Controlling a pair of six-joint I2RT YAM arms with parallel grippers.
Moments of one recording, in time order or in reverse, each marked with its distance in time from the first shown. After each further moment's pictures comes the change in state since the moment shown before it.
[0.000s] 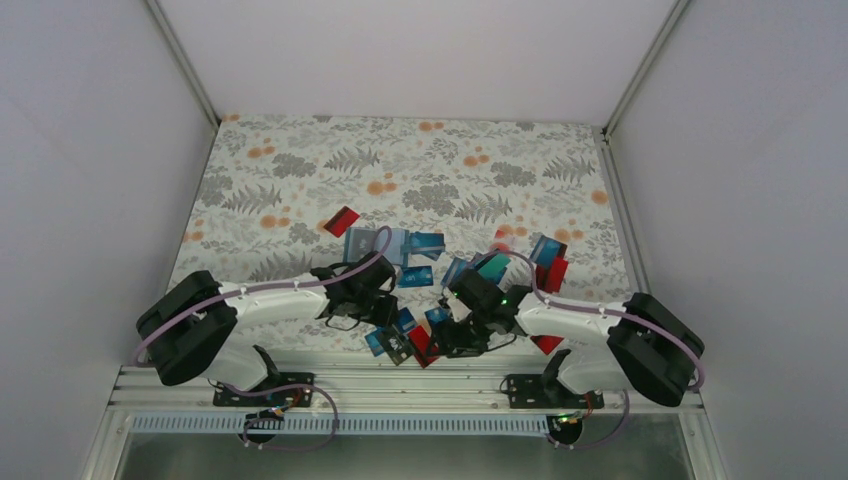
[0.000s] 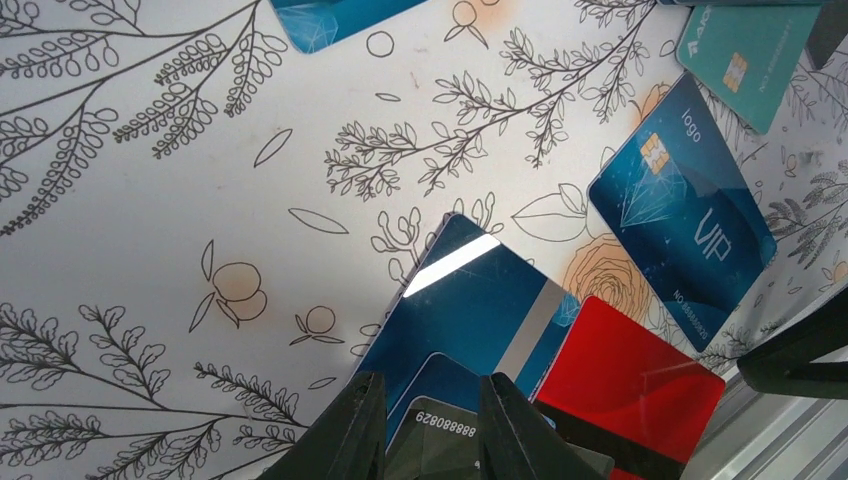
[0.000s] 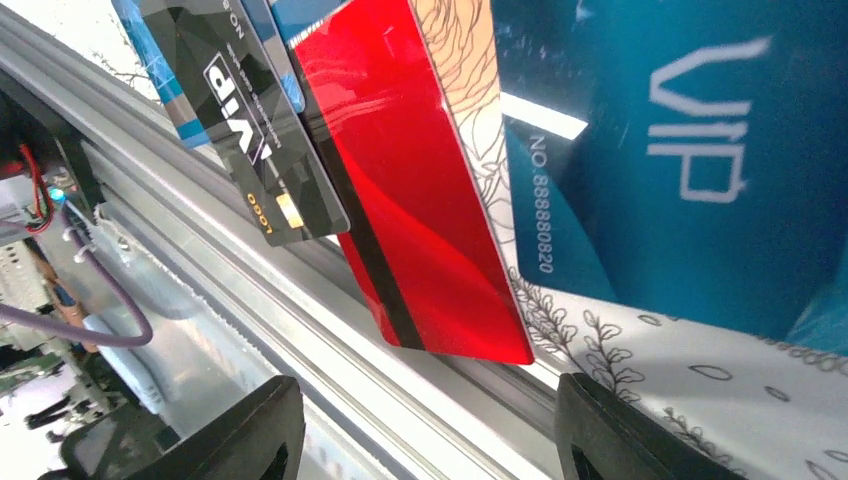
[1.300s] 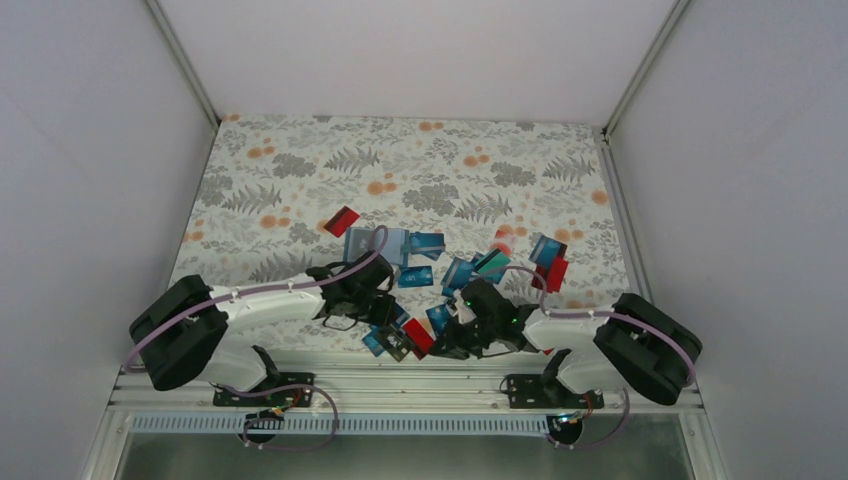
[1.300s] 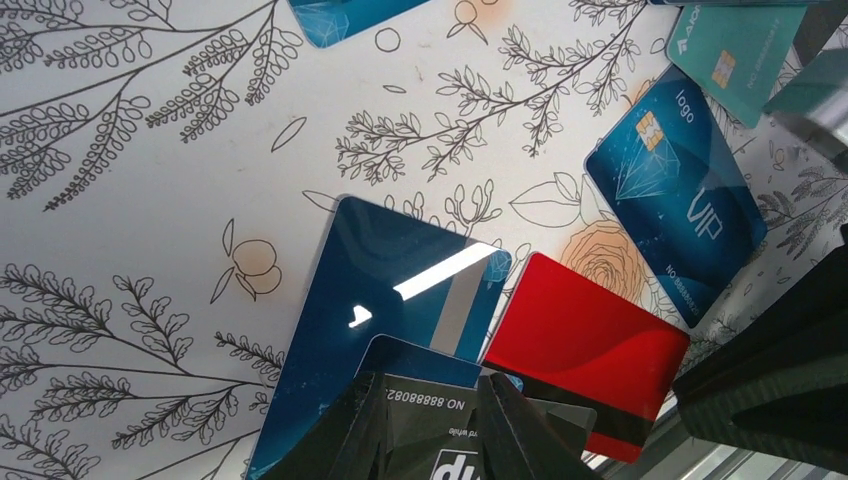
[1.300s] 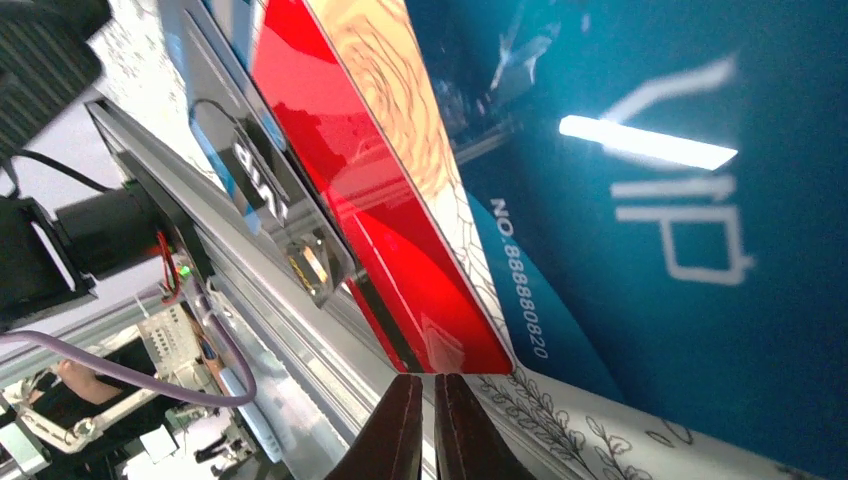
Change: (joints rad) left arm 0.000 -0.039 0.002 -0.047 -0.008 -0.005; right arm -0.027 0.027 -0.241 0.535 -0.080 0.314
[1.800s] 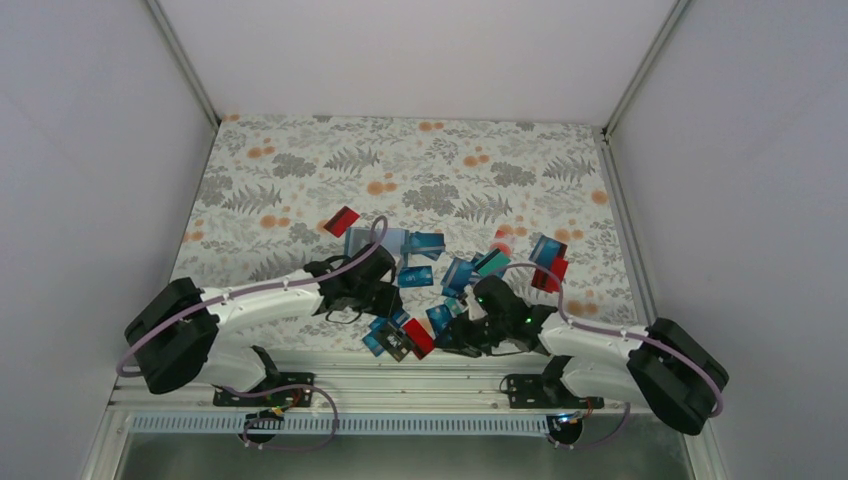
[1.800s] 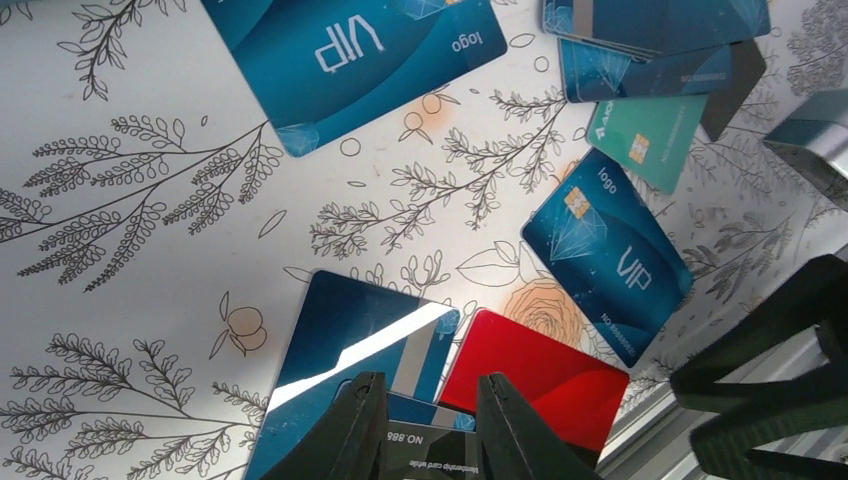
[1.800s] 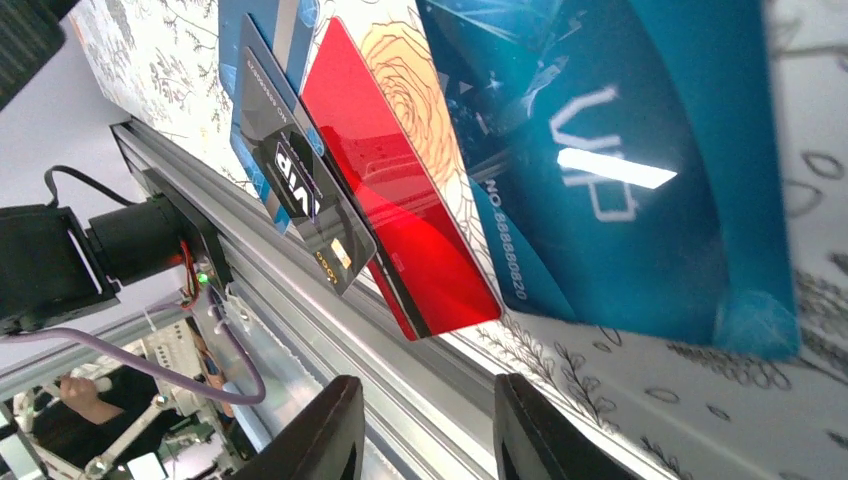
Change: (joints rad) left arm 0.000 -0.030 0.063 -0.018 -0.037 0.007; right arm -0.064 -0.188 0.002 -0.173 0.035 -0.049
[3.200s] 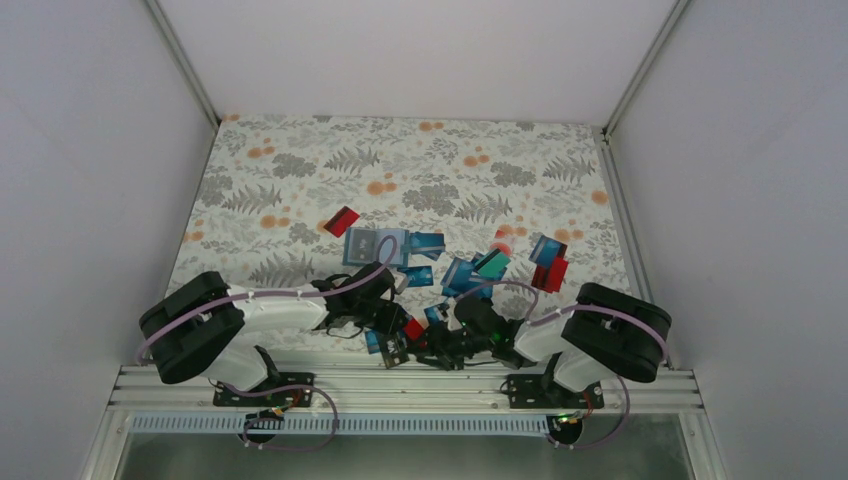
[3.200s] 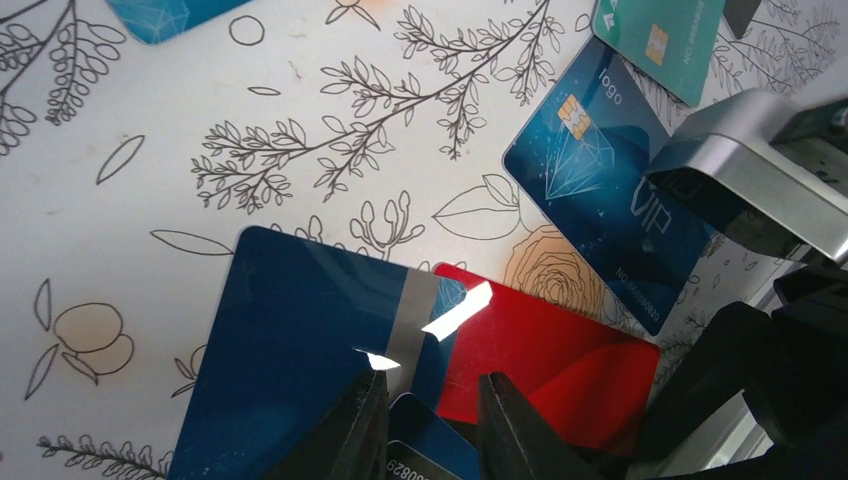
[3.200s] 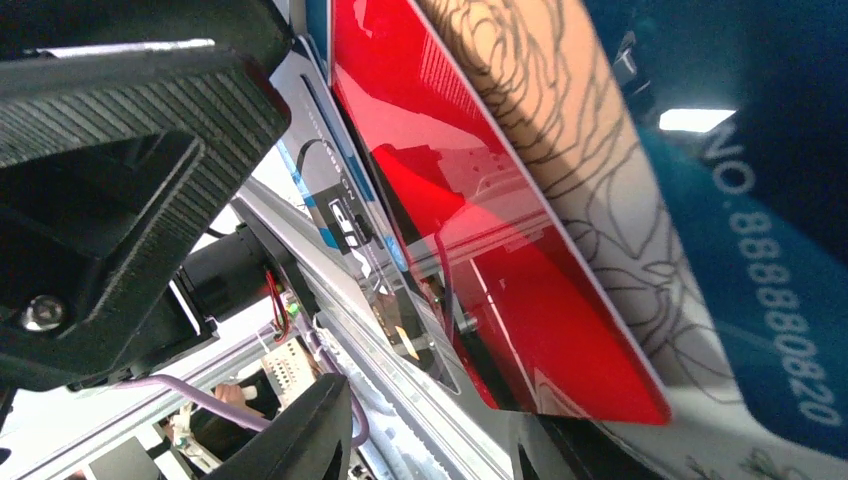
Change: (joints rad) left arm -0.046 0.081 -0.171 0.286 0.080 0.005; right arm 0.226 0.338 -0.090 0.705 0.109 0.482
